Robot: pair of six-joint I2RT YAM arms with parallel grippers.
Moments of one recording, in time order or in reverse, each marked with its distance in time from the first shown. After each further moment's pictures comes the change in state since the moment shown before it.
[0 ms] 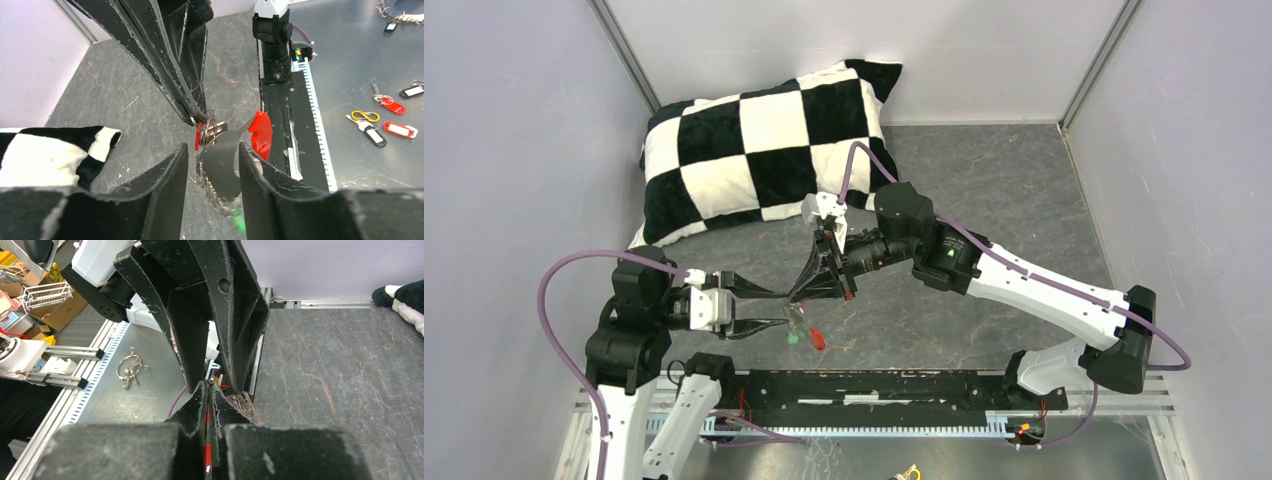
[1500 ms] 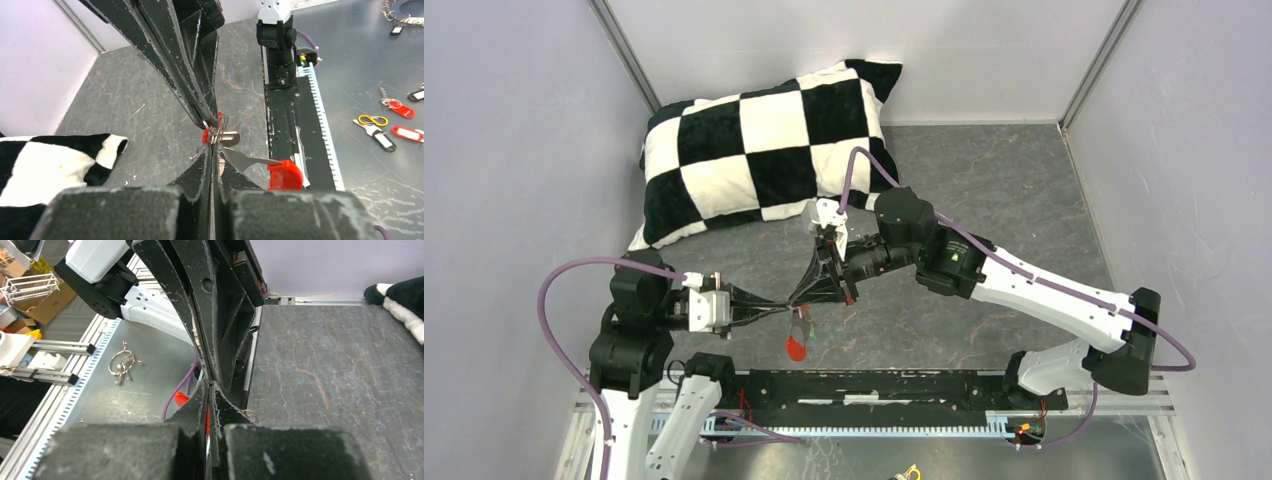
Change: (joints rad) left arm 0.000 -0.029 -0.039 0.092 0.026 -0.056; right arm 0.022 -0.010 0.002 -0.038 0.037 -0.040
